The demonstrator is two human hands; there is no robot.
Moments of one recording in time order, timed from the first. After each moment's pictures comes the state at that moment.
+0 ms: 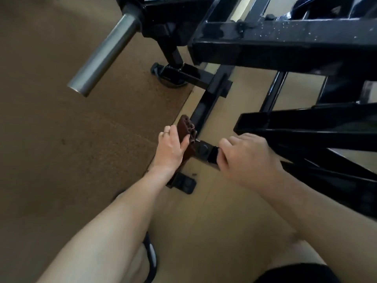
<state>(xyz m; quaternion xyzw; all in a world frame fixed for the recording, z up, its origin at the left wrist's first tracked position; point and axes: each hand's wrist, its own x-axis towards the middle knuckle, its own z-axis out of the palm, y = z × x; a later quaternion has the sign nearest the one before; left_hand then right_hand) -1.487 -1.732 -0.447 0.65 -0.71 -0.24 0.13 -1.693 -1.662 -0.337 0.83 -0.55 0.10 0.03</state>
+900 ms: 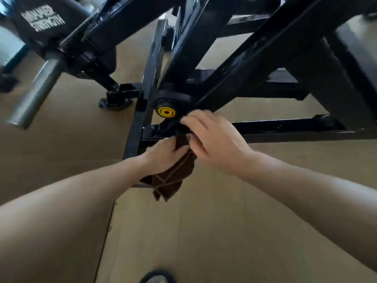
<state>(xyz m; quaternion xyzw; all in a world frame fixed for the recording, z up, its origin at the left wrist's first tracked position) -1.557 -1.631 -0.411 0.37 -0.88 -0.26 -0.10 -1.713 -1.507 -0.382 0.72 -0.62 0.32 0.02</state>
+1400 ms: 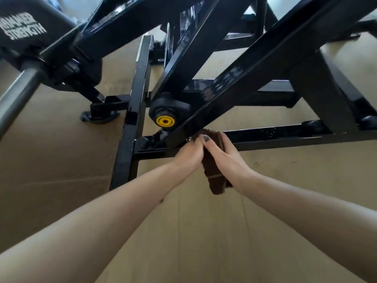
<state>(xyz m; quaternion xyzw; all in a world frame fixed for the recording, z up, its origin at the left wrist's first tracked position) -1.625 -1.595 -0.417 0.54 -0.63 -0.56 0.05 -1.698 -1.501 -0.426 0.21 -0.68 0.56 -0.43</state>
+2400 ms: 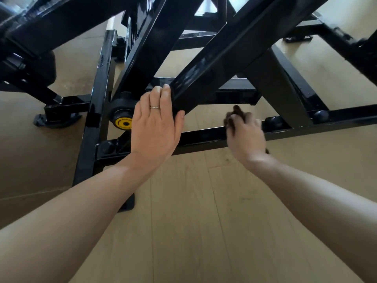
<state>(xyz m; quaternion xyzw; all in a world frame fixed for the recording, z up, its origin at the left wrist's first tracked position) -1.648 -1.620 -0.403 0.28 -0.89 0.16 0.32 -1.818 -1.463 -0.453 0.37 -0.91 0.19 0.03</state>
